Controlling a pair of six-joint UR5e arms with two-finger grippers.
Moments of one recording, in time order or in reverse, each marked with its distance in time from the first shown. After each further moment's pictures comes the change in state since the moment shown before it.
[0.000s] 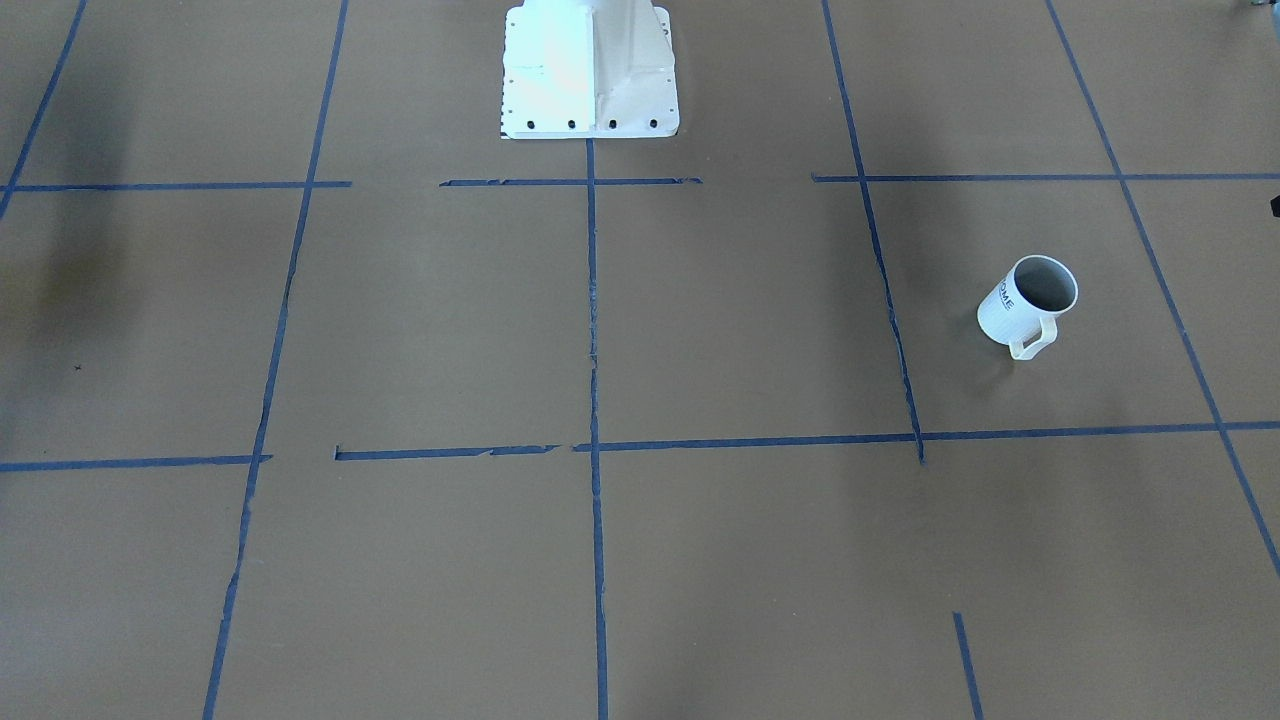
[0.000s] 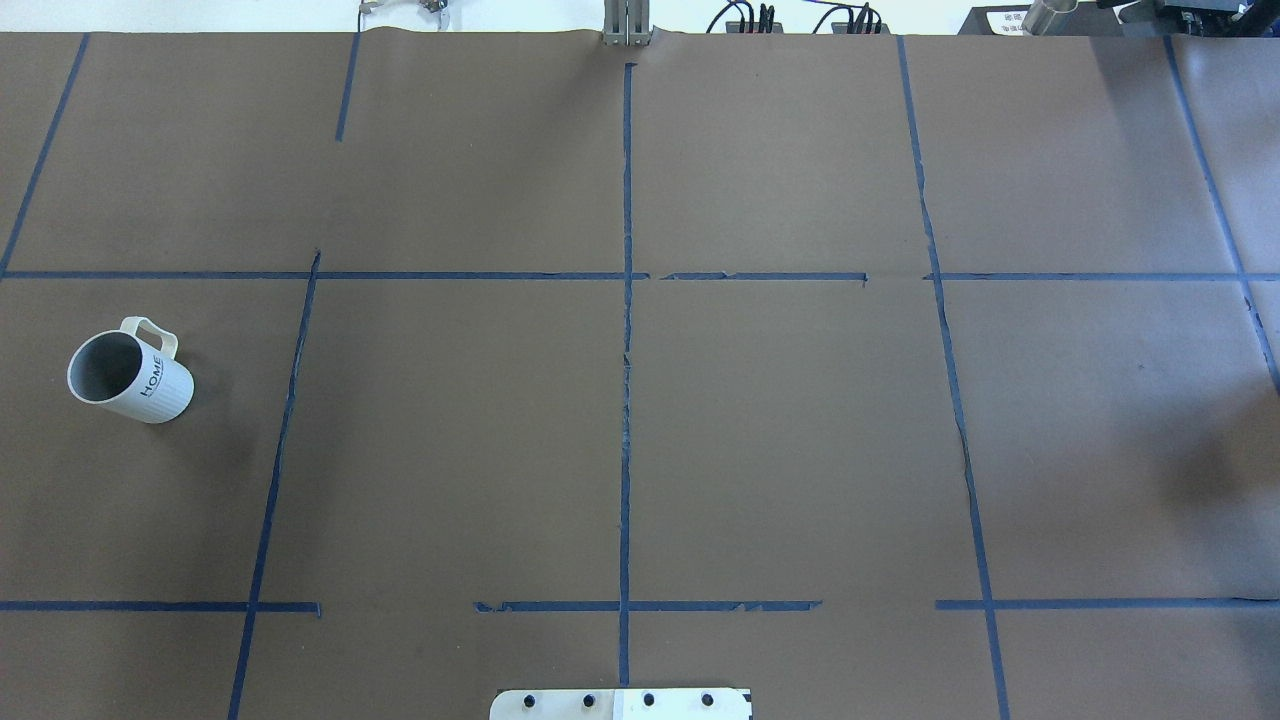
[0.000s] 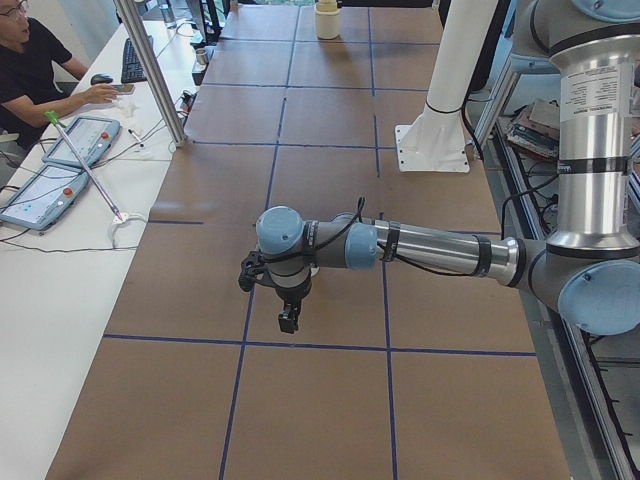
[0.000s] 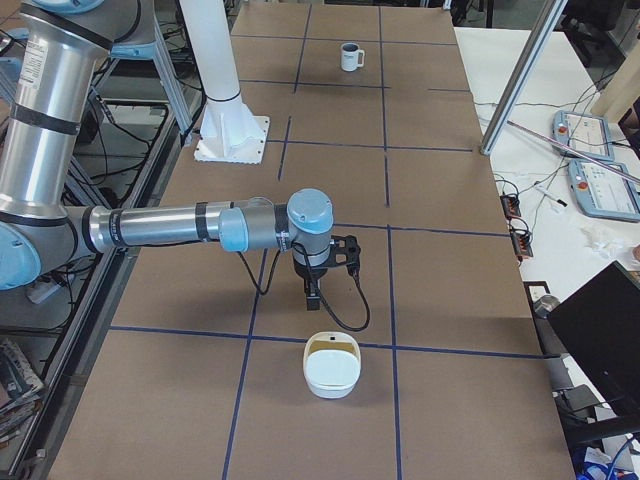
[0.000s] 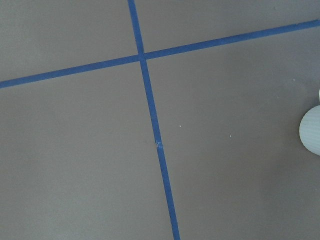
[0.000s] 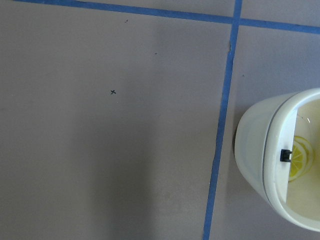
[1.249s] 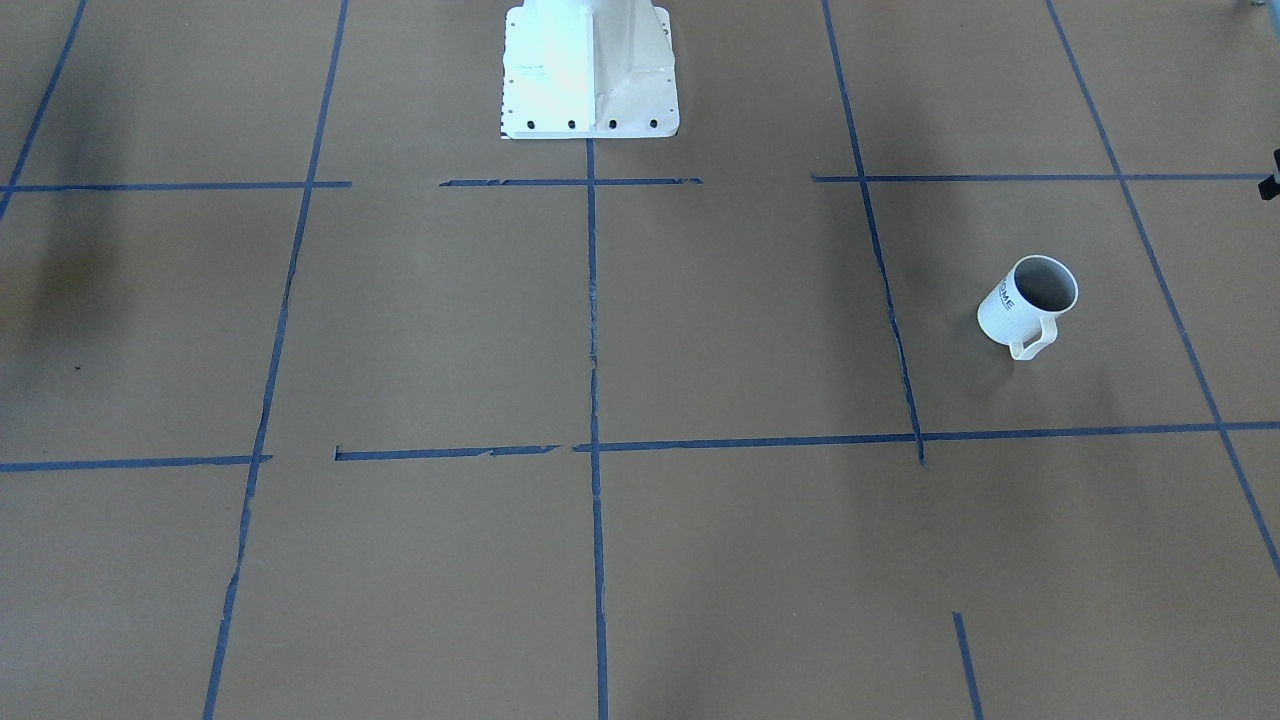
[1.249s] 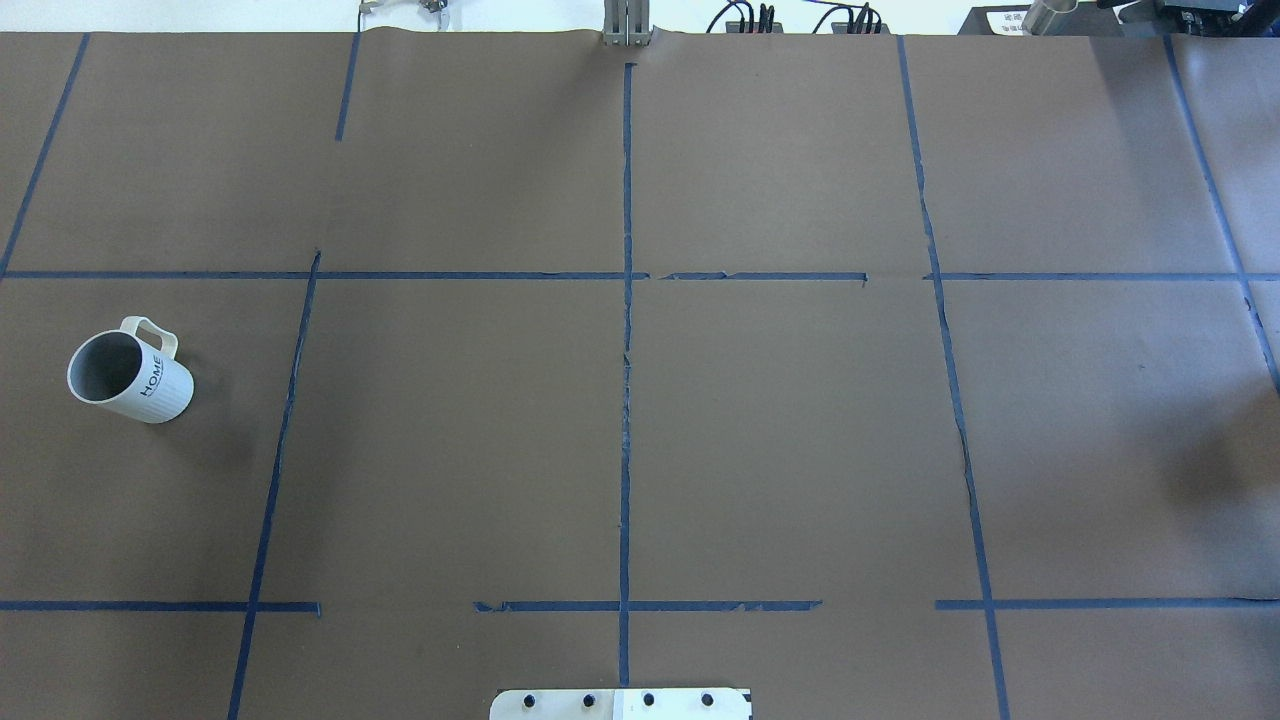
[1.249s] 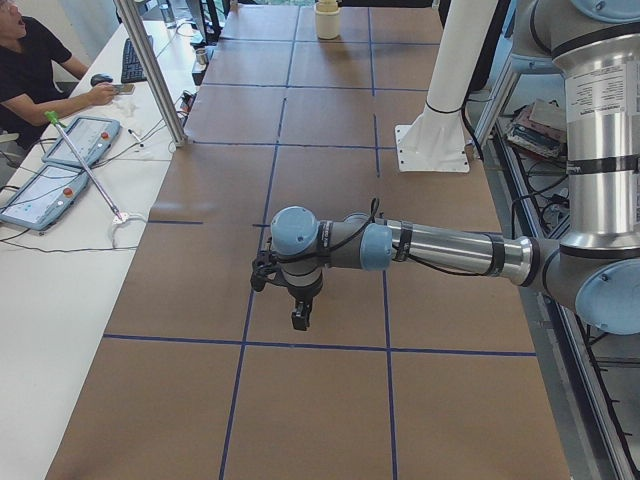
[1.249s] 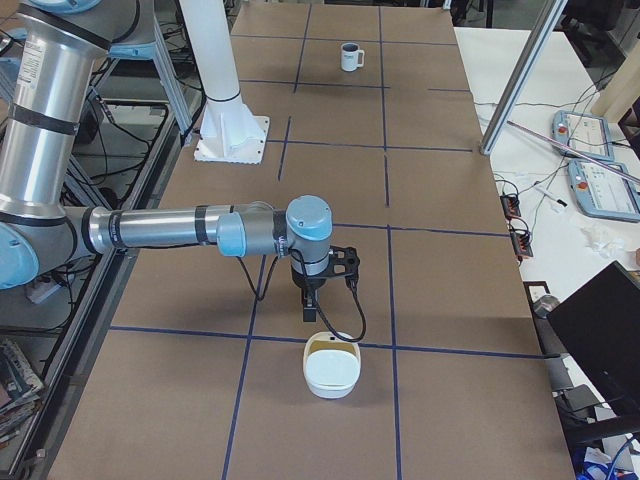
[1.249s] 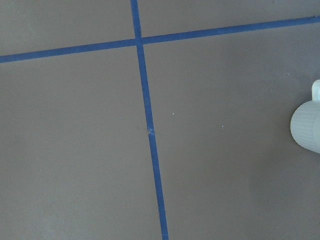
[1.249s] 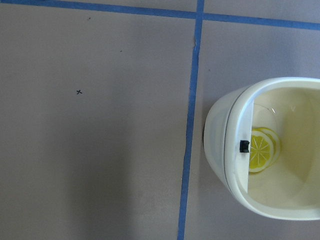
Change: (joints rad) left arm 0.001 0.052 -0.060 -0.006 -0.014 -0.011; right arm 0.022 -0.004 -0.016 -0.007 -0.055 0.013
